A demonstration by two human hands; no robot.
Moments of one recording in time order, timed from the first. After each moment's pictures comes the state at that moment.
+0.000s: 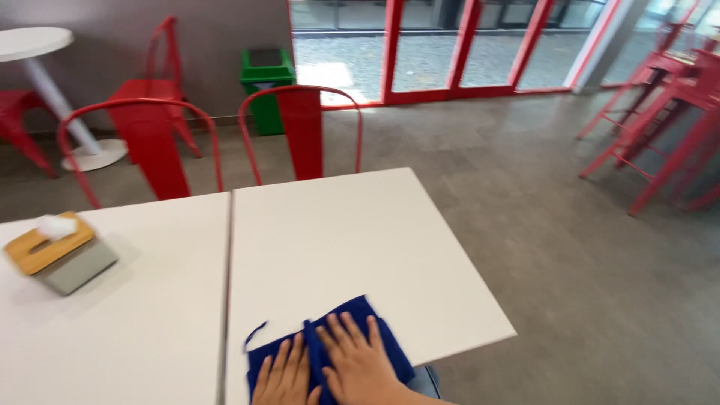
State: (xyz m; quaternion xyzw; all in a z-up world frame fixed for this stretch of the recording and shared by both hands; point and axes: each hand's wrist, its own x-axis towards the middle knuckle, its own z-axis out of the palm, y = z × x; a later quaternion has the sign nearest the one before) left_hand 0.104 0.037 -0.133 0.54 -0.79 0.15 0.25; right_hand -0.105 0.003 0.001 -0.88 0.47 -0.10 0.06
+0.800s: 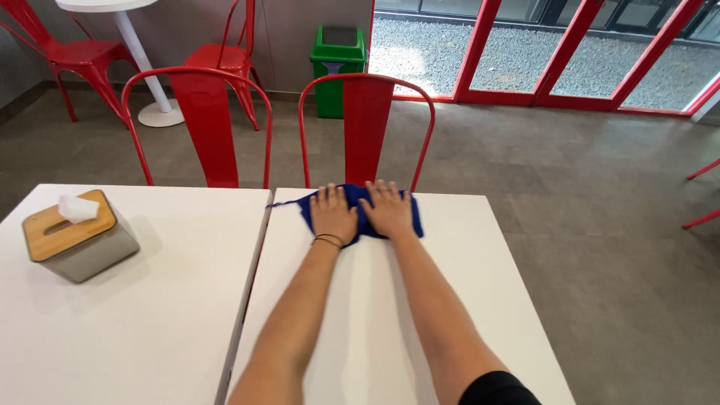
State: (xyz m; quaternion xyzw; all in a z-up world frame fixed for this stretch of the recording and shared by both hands) left_hand 0.136 -0.397 -0.068 0.78 -0.60 0.03 0.15; right_hand -0.004 -0.450 -0.043 -0.85 0.52 -0.06 0.01
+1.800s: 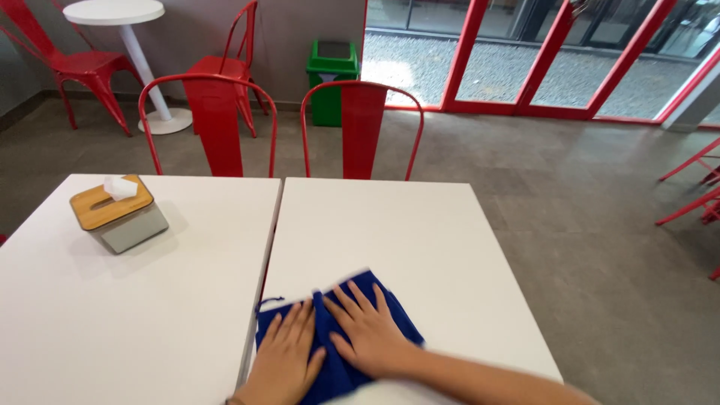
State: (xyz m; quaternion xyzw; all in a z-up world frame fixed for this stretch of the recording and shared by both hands) left_hand 0.144 -0.006 -0.046 0.56 -0.79 0.05 0.22; right_hand -0.057 -0.092 0.023 -0.94 0.32 -0.05 0.09
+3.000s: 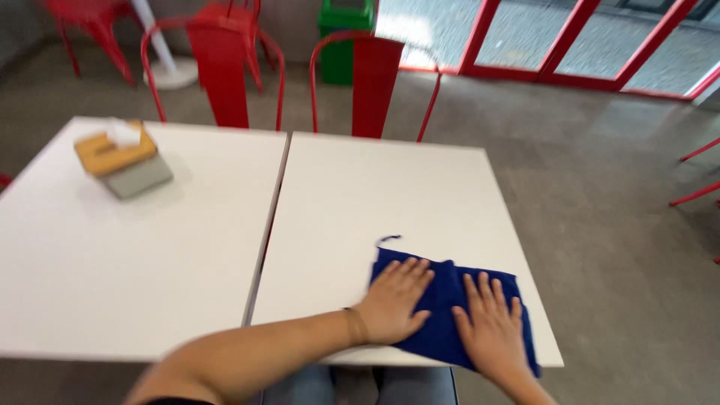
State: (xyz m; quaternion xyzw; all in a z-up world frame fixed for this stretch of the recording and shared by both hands) left_hand -0.005 -0.069 -0.023 0.46 -0.86 -0.08 0.22; right_hand -0.247 -0.084 -0.021 -0.81 0.58 -0.05 -0.08
